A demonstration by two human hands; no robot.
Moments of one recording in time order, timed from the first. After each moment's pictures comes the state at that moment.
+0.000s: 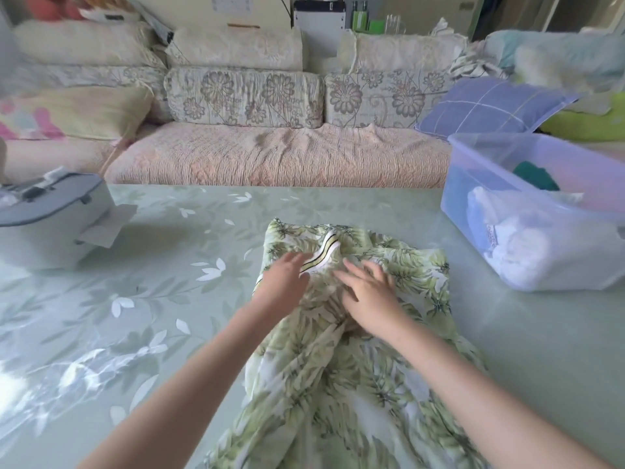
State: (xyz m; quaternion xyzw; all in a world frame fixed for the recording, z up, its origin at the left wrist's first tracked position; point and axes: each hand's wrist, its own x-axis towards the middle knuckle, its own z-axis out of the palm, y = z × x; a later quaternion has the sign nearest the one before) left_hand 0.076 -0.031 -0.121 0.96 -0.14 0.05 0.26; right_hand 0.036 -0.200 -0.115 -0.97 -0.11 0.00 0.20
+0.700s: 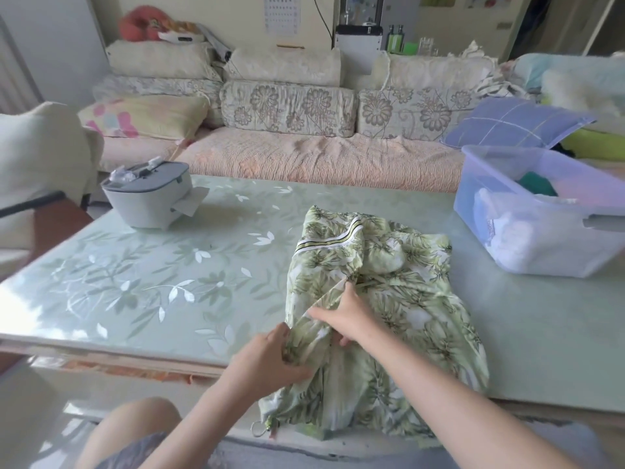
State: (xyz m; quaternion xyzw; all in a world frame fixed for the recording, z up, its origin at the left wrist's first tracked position) left_hand -0.169 0.032 -0.114 0.96 0.00 -0.11 0.25; right_hand -0.090 -0.126 -0.106 -0.92 0.02 0.16 0.36
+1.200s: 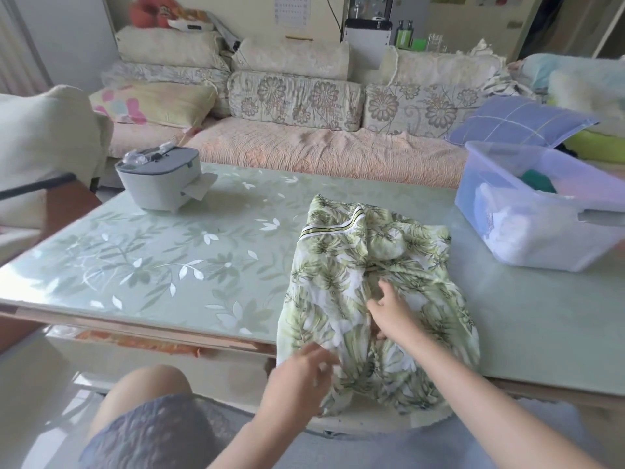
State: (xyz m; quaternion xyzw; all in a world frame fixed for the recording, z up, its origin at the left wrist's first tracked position) left_hand -0.224 -0.012 -0.156 0.94 -0.10 0.06 0.32; right_hand -0.117 -0.181 -0.126 -0.93 0.04 0.09 0.36
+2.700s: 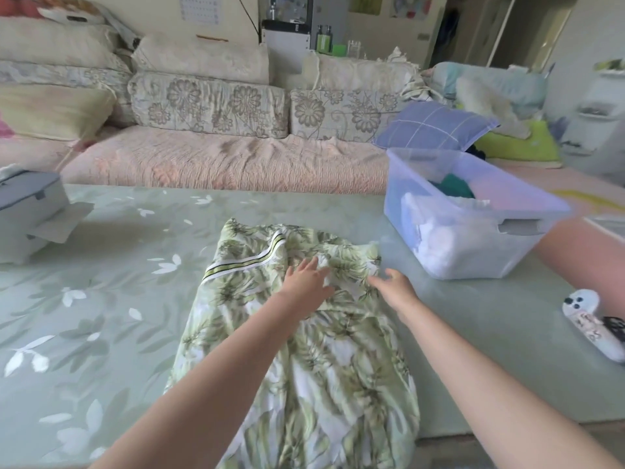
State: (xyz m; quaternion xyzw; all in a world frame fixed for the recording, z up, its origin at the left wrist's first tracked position) left_hand 0.032 -0.144 -0.105 0.97 -0.21 -0.08 0.12; right_hand 0.008 -0.319 -0.109 -0.85 0.23 -0.01 0.46
